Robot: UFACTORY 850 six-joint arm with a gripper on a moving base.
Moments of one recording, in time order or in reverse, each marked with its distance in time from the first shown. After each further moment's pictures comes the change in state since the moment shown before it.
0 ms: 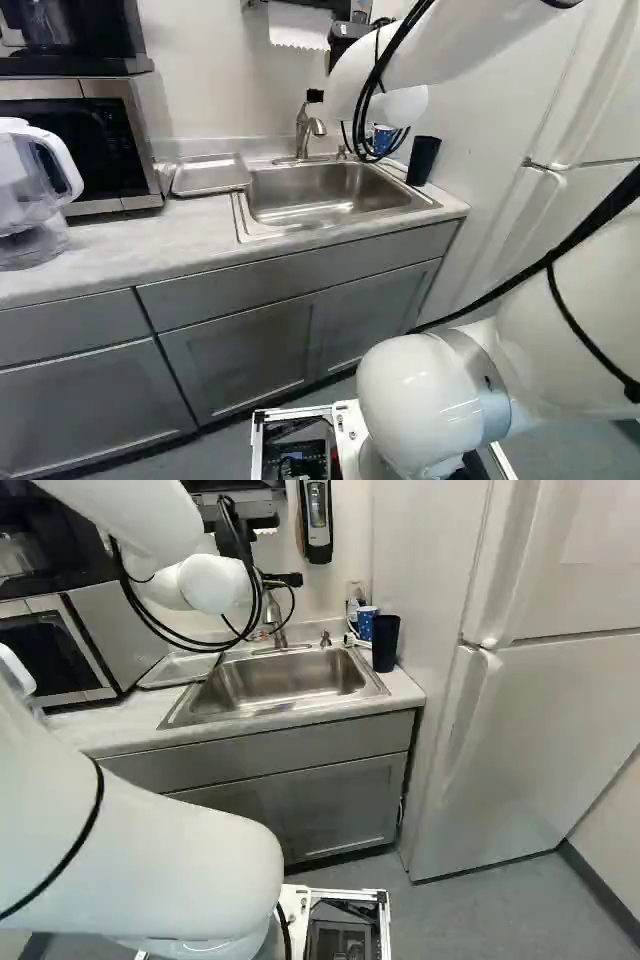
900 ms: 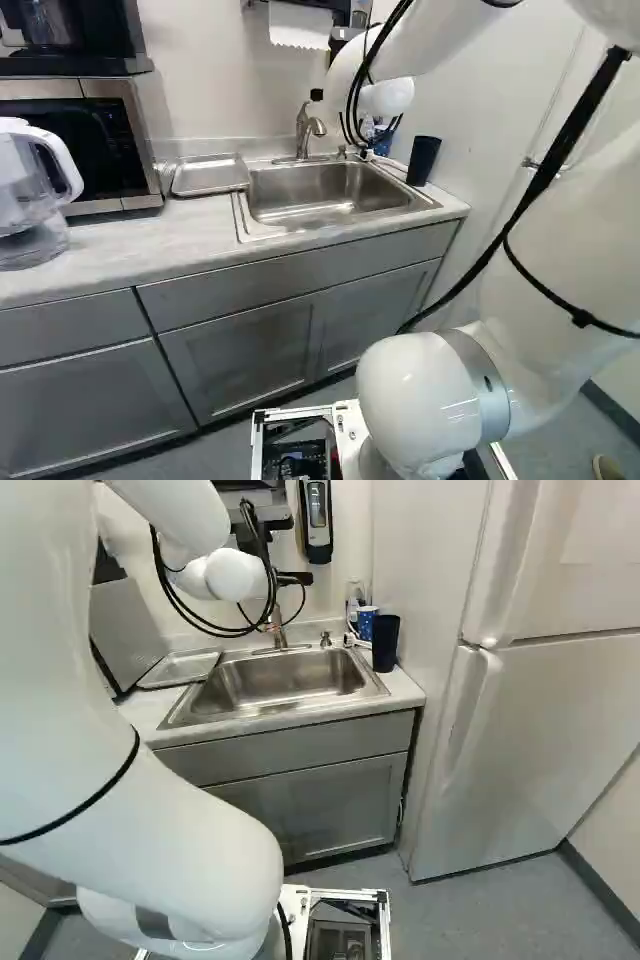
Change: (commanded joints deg) arm -1.9 -11.1 -10.1 0.0 -1.3 0.0
